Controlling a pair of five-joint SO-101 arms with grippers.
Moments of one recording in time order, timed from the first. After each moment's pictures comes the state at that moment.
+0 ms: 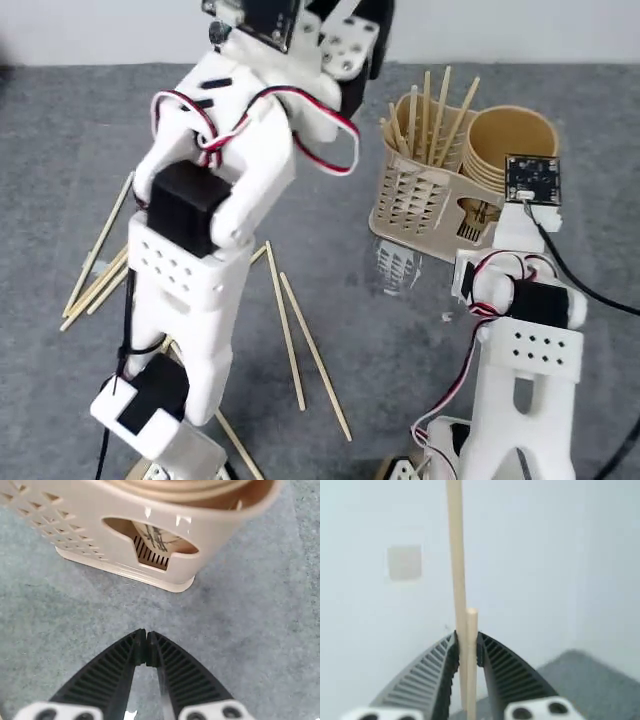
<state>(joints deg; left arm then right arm) 30.1 6.2 -54.3 57.9 6.1 9.1 -43.5 42.6 66.2 3.8</state>
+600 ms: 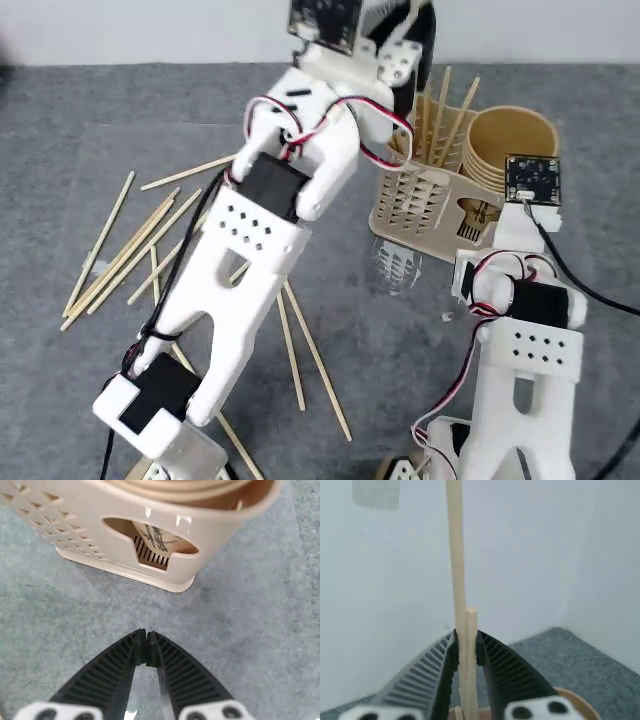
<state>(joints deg) 30.9 6.2 -20.4 31.6 13.9 9.1 -43.5 42.6 66.2 3.8</state>
